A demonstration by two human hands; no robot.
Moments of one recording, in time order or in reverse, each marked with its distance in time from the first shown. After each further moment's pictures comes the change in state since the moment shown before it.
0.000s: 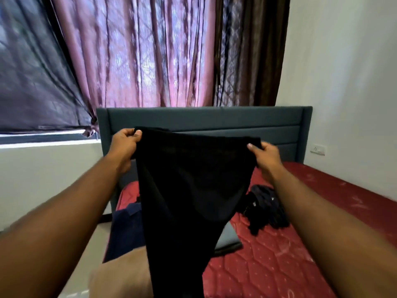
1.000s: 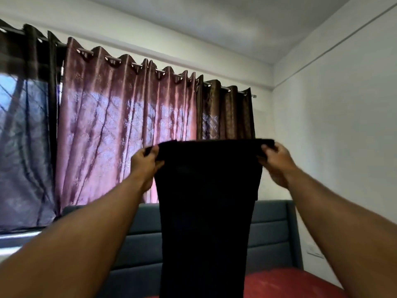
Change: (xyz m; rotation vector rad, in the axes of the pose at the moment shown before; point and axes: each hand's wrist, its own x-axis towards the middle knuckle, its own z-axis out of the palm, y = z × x) left_hand 0.109 0.193 0.151 -0.463 -0.177 0.288; right_hand 0.137 -0.260 -0.042 0.195 -0.022 -0.413
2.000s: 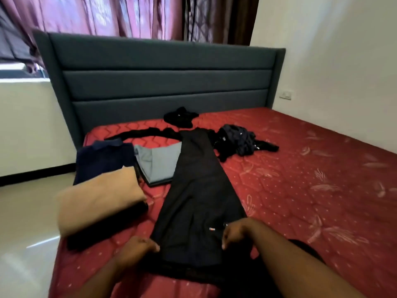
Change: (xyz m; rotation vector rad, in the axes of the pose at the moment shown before) left_hand -0.596 -0.245 -0.287 0.702 -0.350 -1.134; right_hand -0.560 0.285 -0.148 -1.140 -1.308 1.297
